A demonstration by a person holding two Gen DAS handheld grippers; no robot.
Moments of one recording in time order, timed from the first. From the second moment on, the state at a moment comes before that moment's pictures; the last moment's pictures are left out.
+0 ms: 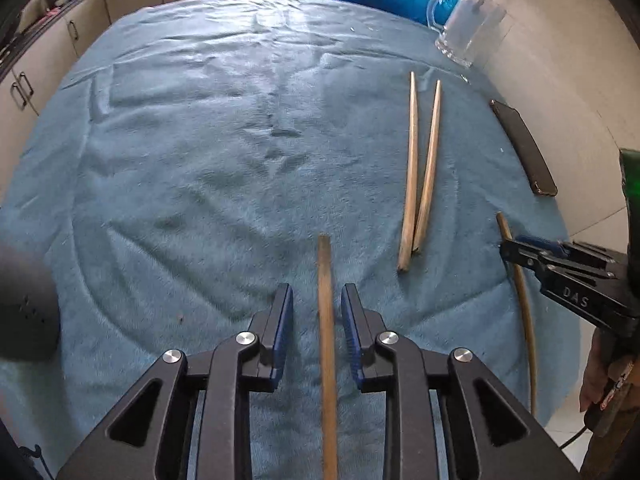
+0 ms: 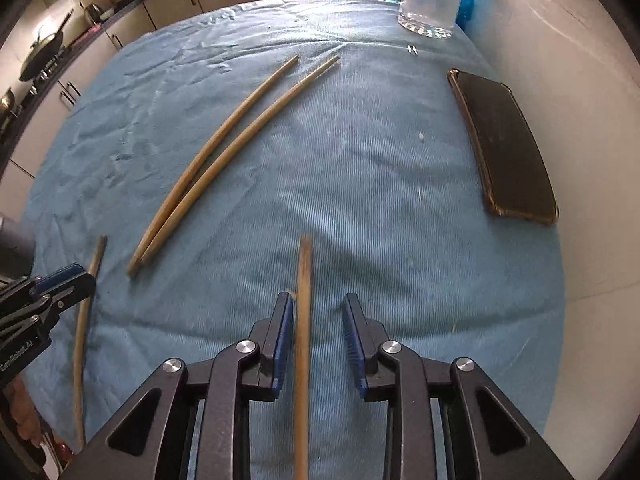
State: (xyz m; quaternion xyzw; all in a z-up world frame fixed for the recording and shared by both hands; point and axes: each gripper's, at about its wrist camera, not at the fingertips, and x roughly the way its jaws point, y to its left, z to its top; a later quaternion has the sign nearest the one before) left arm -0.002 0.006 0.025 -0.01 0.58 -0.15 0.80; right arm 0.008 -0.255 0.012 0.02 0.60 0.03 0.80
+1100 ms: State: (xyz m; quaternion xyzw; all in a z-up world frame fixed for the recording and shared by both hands) left arm -0.120 0.043 0.121 -0.04 0.38 -0.20 0.90; right arm -0.071 -0.228 0.093 0.09 0.42 0.07 0.90
